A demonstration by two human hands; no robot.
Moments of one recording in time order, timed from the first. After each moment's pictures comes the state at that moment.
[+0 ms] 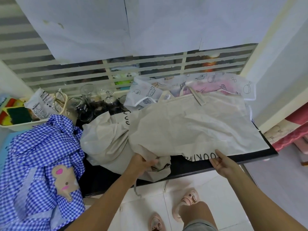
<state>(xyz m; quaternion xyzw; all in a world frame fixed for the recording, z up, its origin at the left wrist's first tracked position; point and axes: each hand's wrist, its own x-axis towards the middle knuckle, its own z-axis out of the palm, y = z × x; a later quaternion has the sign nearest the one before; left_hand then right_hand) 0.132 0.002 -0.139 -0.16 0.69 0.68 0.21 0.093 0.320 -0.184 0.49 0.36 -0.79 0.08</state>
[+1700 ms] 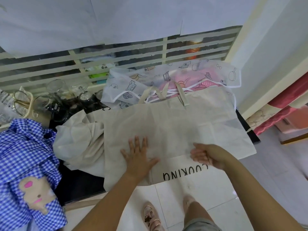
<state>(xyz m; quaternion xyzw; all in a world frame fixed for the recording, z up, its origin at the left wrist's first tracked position) 0.101 0.056 -0.203 0.02 0.97 0.11 0.21 0.093 0.331 -0.133 0.32 0.61 -0.64 0.34</state>
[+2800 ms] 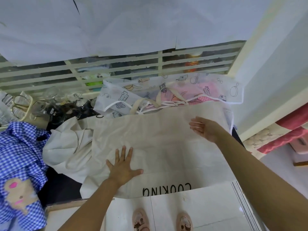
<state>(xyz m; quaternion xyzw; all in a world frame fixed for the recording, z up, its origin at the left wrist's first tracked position) 0.082 0.069 -0.189 -0.08 0.94 0.14 0.31 -0.068 0.398 -0.126 0.25 0.58 -0.73 0.26</state>
